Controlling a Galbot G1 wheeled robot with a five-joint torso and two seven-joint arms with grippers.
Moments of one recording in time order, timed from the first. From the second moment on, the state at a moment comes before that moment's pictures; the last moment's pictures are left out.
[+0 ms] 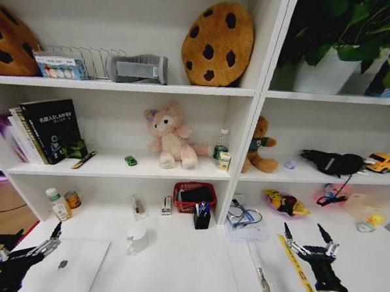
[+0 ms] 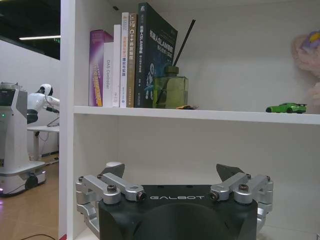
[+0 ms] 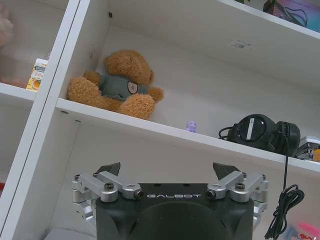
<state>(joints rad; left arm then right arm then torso) 2.14 -1.28 -1.15 -2.32 -0.71 -0.14 -0.05 -1.97 1.06 0.89 2.06 0.36 0.48 0.18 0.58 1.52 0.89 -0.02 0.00</state>
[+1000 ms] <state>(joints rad) 2.14 -1.28 -1.15 -2.32 -0.71 -0.14 -0.05 -1.97 1.06 0.89 2.06 0.36 0.48 0.18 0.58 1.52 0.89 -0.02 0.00</state>
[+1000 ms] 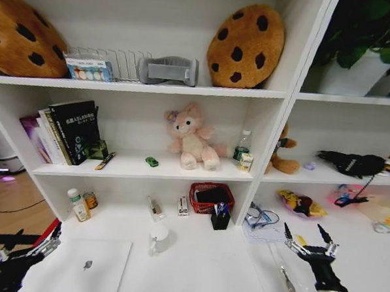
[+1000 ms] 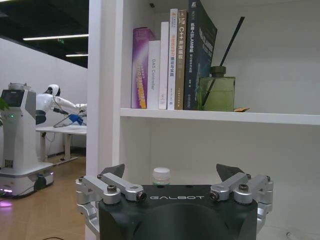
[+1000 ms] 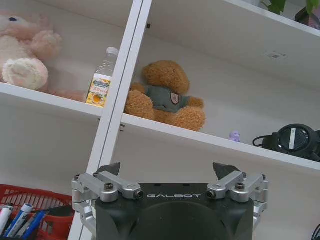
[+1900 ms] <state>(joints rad) 2.14 -1.28 -1.15 -2.32 -0.71 -0.14 -0.05 -1.97 1.06 0.89 2.06 0.36 0.48 0.18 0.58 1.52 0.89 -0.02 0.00</state>
